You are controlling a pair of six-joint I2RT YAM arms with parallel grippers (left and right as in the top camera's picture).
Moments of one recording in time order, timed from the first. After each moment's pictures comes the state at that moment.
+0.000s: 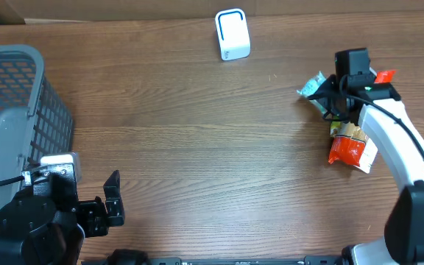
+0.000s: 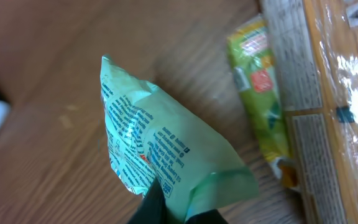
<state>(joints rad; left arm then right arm) -0.12 0.74 1.53 -1.44 -0.20 -0.11 0.09 1.69 1.24 -0.65 0.08 0.83</state>
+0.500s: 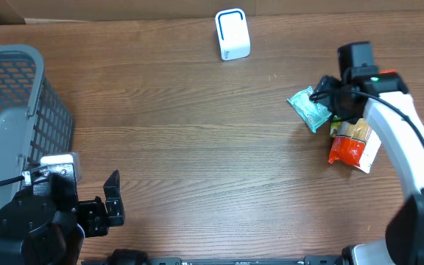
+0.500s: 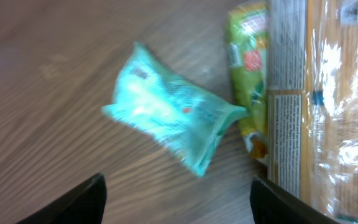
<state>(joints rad) -0.12 0.74 1.53 -1.44 -0.20 -0.11 0.09 1.66 1.37 -0.88 0.02 0.61</state>
